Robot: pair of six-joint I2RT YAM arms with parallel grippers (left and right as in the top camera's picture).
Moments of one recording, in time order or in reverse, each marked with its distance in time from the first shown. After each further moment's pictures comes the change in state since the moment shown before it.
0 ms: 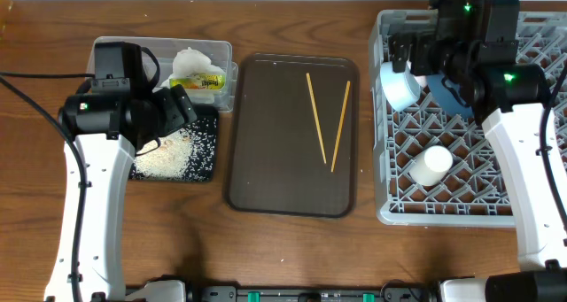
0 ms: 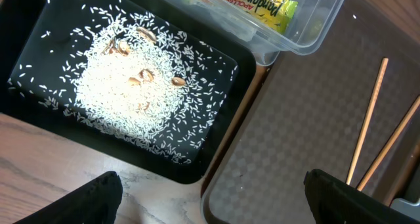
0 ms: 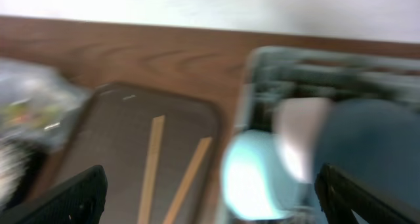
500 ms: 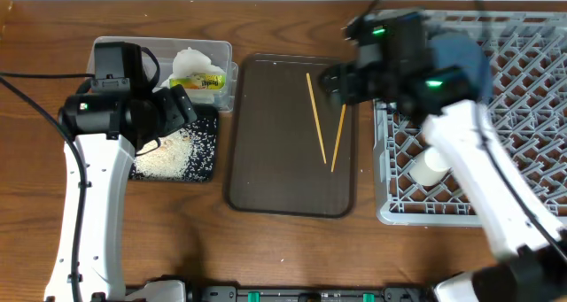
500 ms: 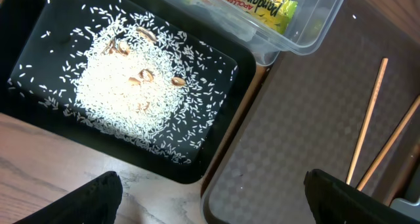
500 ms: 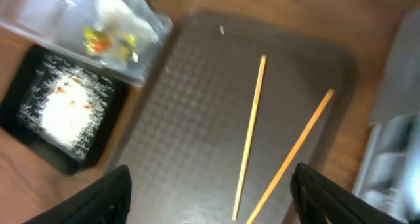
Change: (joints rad) left arm 0.000 0.000 0.000 0.000 0.000 0.000; right arm 0.315 0.111 0.000 -0.071 0.018 0.175
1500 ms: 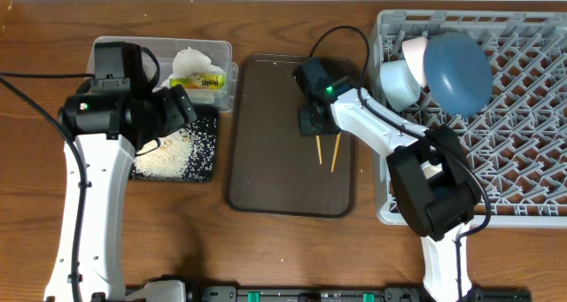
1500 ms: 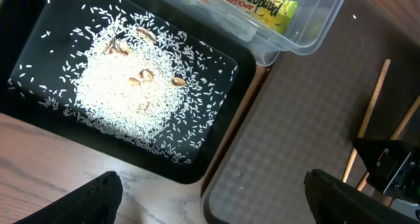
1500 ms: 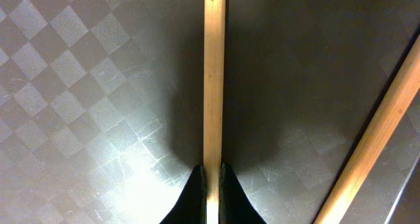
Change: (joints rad) left arm 0.000 0.000 0.000 0.000 0.000 0.000; right arm 0.129 0.492 0.000 0.055 0.247 0.217
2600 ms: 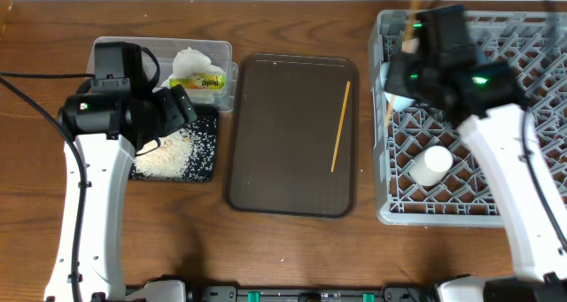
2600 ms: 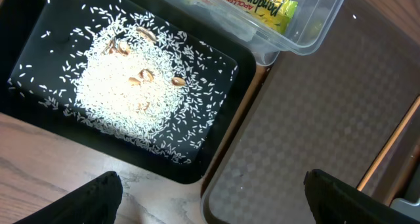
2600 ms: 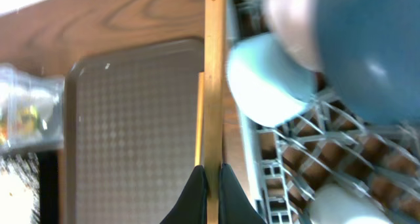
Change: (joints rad) left arm 0.000 0.000 0.000 0.000 0.000 0.000; right arm -0.299 -0.607 0.072 -0.304 0.012 0.064
